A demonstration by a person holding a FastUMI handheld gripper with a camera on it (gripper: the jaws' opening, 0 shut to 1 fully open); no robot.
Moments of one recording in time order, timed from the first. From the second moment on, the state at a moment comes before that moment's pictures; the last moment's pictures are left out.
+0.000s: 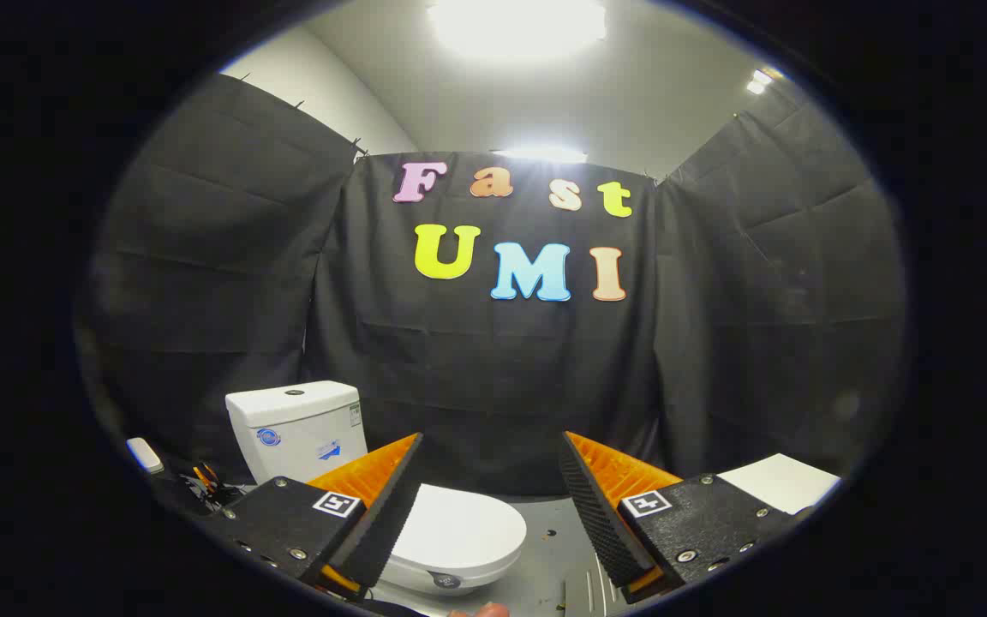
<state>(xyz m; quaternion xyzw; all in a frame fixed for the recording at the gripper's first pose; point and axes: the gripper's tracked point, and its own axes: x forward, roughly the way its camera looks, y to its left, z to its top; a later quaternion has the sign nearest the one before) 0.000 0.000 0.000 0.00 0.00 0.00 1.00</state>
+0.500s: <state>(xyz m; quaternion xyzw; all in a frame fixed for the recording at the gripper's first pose) 0.006 0.011 -0.022 0.00 0.03 0.02 1.00</state>
